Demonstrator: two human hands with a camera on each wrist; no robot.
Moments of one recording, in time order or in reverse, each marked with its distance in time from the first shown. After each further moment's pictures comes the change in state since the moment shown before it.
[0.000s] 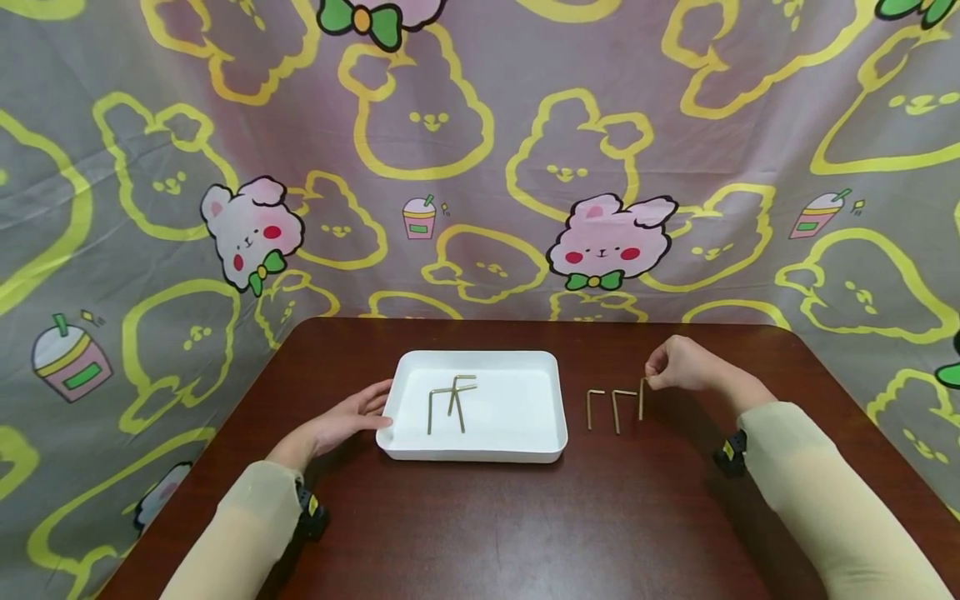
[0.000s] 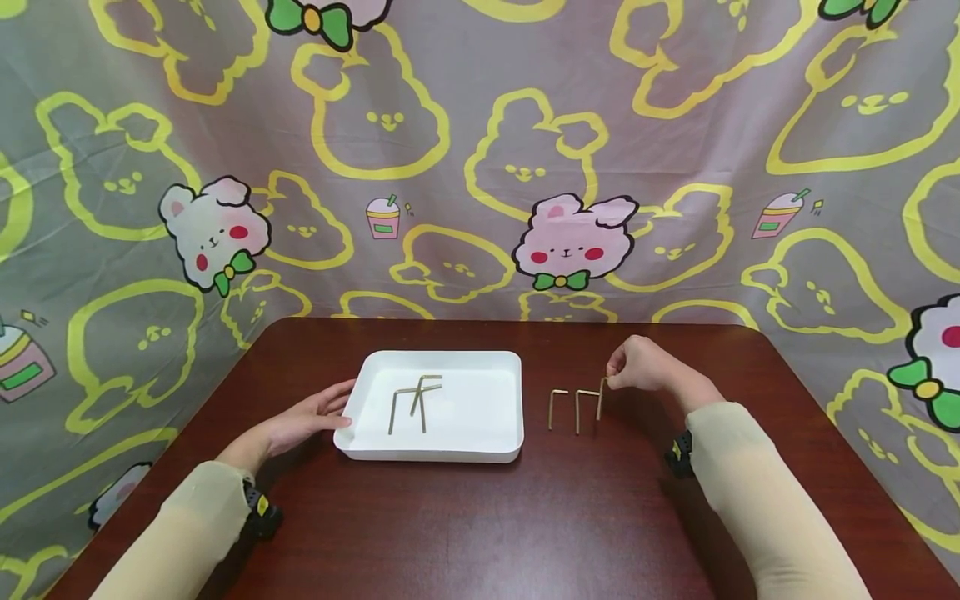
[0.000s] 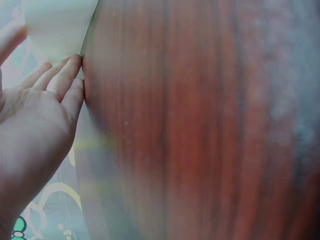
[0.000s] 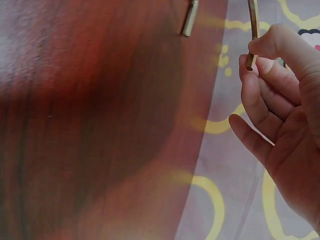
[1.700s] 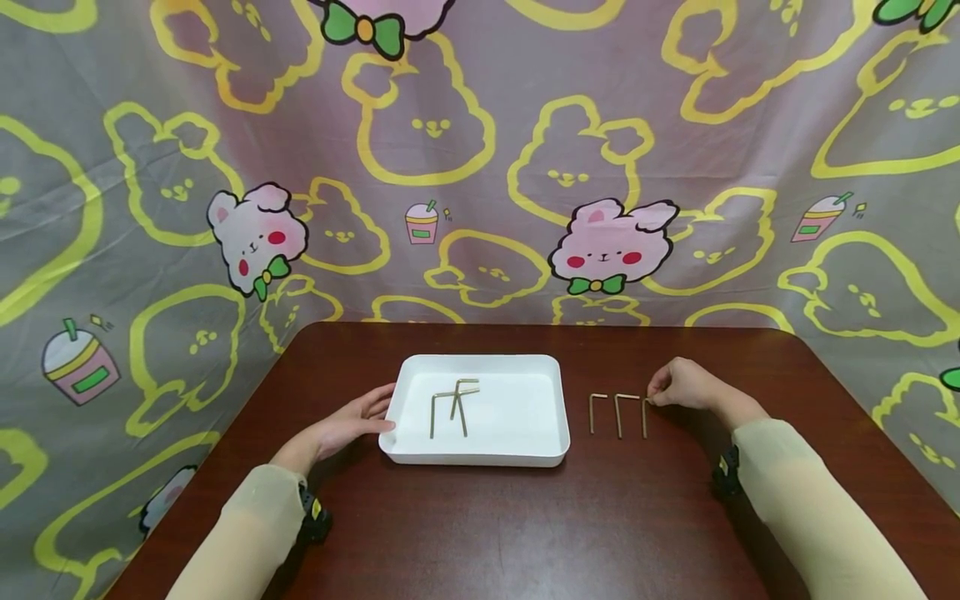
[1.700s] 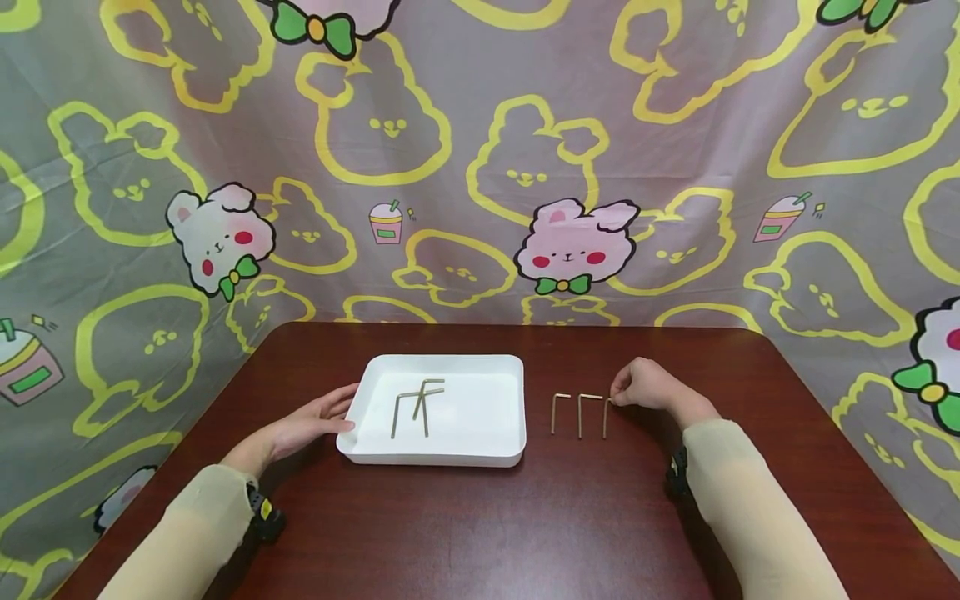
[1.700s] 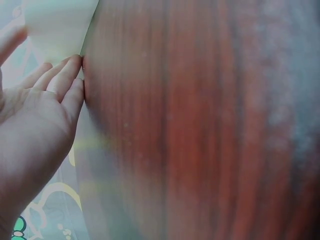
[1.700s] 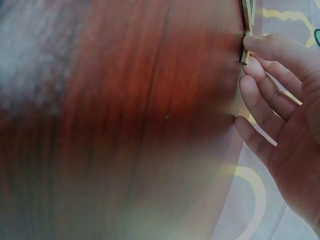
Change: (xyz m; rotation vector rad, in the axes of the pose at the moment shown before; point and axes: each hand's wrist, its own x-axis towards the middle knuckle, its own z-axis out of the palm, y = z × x) left_hand 0.000 0.000 0.001 -0.020 0.006 0.001; right_hand 0.000 0.030 0.028 0.045 0.017 0.010
